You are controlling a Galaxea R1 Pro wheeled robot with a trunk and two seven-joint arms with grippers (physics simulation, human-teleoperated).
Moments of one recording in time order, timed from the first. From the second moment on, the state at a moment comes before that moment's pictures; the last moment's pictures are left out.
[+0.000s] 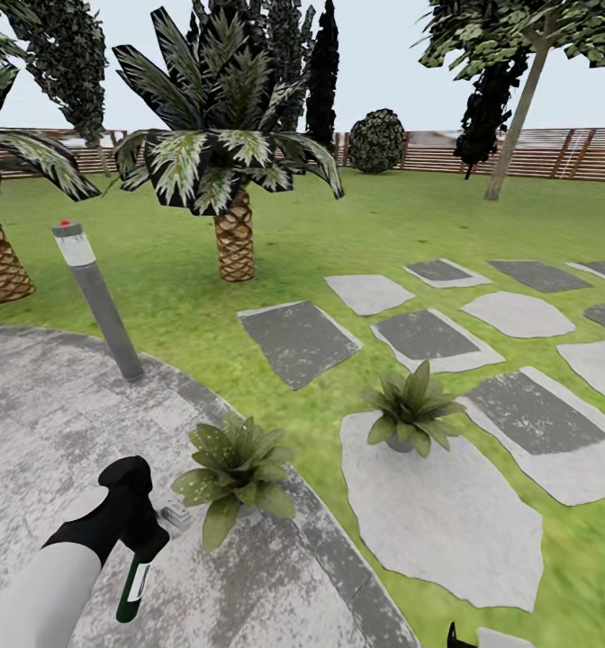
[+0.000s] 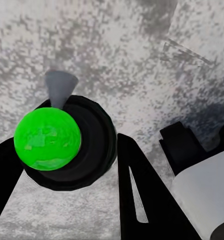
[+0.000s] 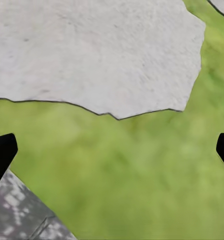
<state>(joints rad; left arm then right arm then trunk) -0.68 0.14 0.03 -0.78 -1.28 0.93 -1.32 -0.38 -0.05 -0.17 -0.03 0.12 -0.60 -0.35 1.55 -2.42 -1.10</state>
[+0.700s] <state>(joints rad) -0.67 0.13 0.03 -0.76 -1.28 0.93 -1.32 -0.38 -0.05 -0.17 -0.03 0.12 -0.60 -0.35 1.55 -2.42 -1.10</state>
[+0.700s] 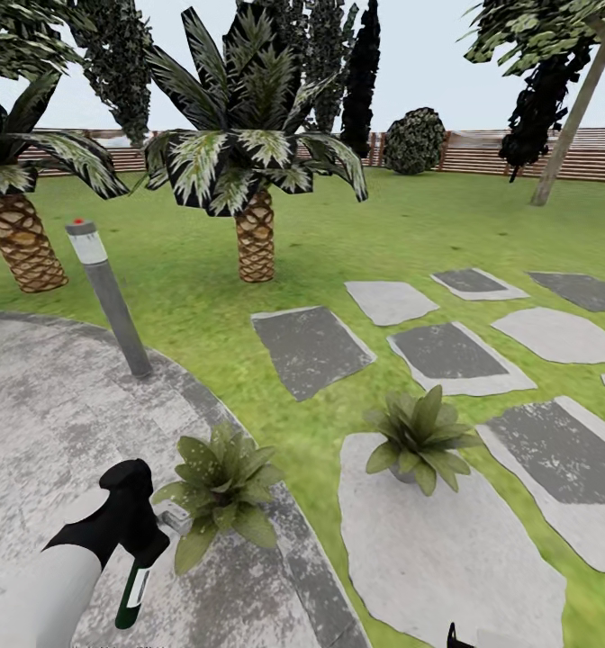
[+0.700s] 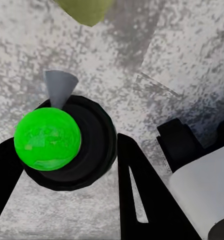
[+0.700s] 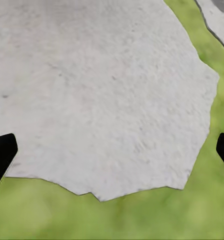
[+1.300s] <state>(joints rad) -0.61 0.12 0.11 -0.78 -1.25 0.92 -1.20 -0.38 -0.05 -0.17 -0.03 0.12 -0.60 -0.35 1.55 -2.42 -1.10</state>
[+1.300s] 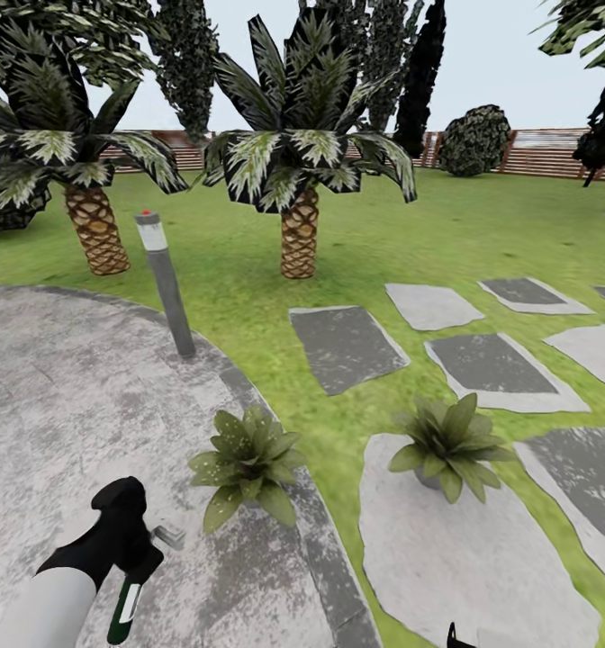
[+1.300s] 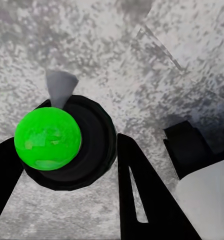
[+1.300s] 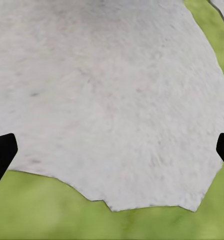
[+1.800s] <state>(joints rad) -0.58 0.13 0.11 -0.77 -1.20 0.92 -1.14 -0.38 -0.05 -0.17 -0.03 0.12 -0.60 -0.35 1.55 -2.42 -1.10</state>
